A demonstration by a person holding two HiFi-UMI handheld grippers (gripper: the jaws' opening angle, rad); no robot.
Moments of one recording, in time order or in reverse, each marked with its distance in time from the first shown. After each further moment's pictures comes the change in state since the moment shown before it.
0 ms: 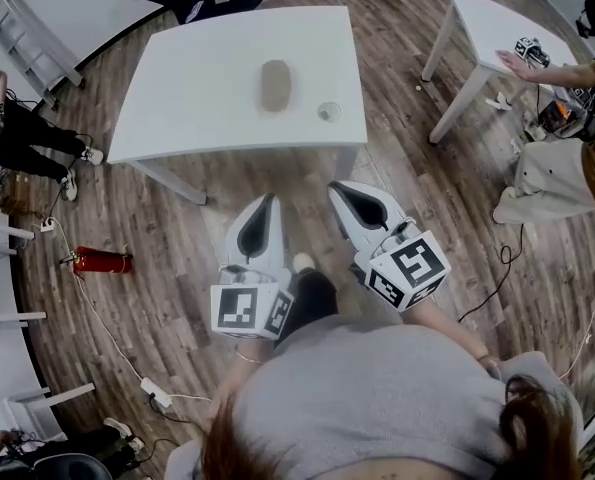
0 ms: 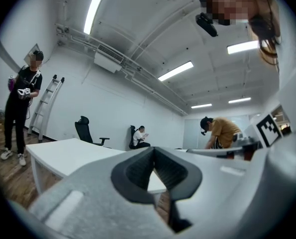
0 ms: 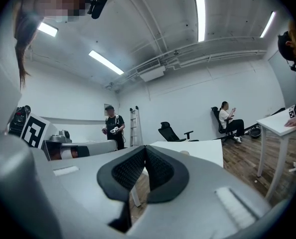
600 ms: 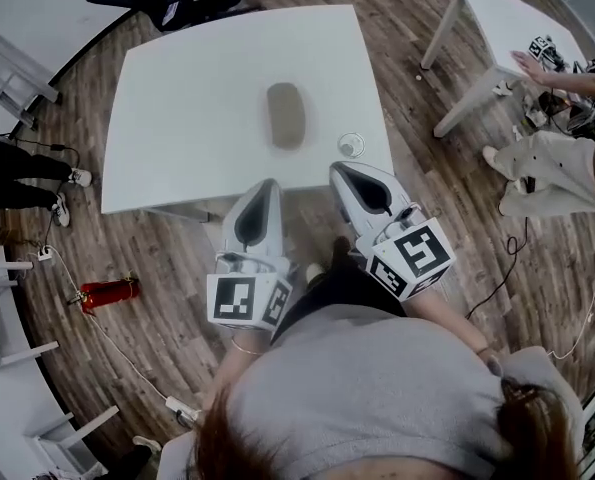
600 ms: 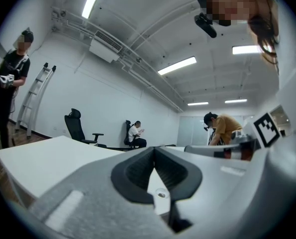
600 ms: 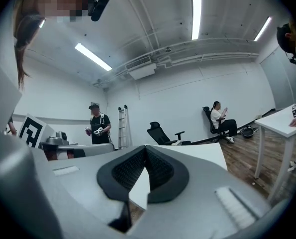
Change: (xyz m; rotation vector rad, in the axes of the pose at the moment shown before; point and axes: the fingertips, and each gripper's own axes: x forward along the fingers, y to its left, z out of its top) left arm 0.131 0.101 0.006 -0.022 0.061 -0.090; right arm 0.136 -0.085 0.020 0.020 -0.002 -0.115
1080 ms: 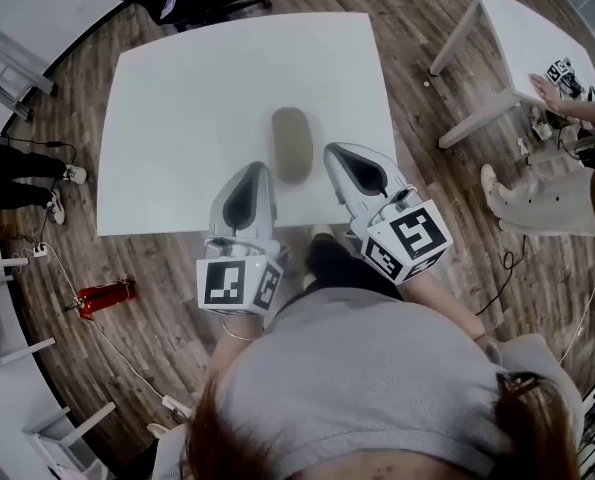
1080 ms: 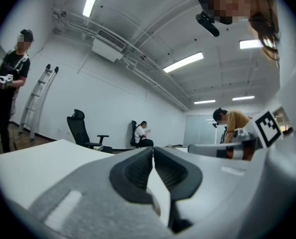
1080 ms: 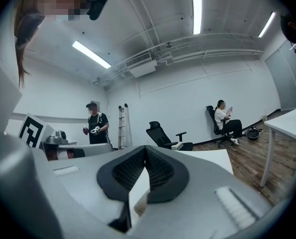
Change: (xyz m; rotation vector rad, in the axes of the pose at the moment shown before) left arm 0.092 0.069 0.007 0.007 0.004 0.057; right arm 0.095 -0.068 0.012 -0.011 0.019 0.026
